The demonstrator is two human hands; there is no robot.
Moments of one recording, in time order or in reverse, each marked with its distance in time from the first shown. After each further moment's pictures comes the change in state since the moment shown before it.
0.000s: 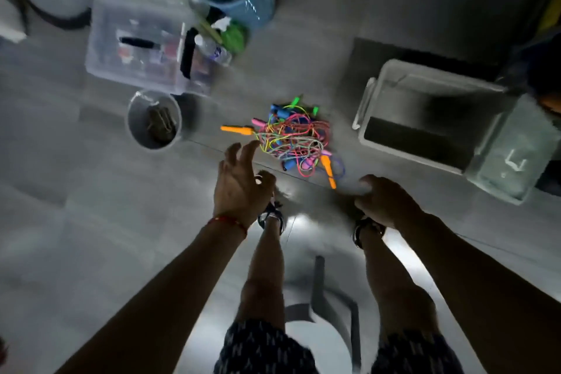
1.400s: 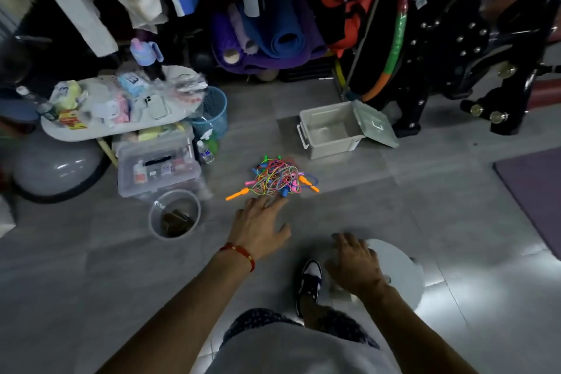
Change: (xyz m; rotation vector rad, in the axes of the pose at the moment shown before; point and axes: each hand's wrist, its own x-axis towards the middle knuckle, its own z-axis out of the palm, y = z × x) left_hand -0.306 -0.258 -0.292 0.366 -0.252 0.904; right_hand -0.437 -0.292 0.426 0.195 0.631 0.248
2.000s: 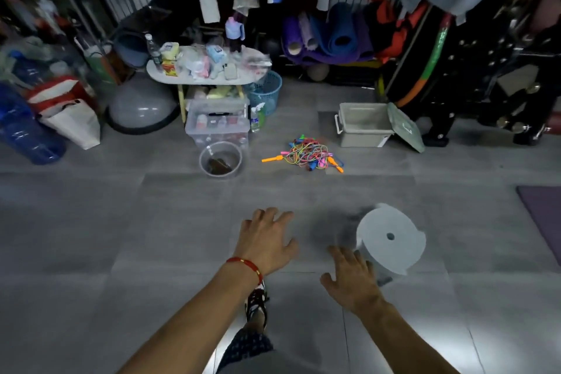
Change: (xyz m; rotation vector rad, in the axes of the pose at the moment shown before) left_hand -0.386 0.046 0.113 0.024 0.056 -0.162; right_hand -0.298 0.029 0.180 -0.148 -0.006 -0.201
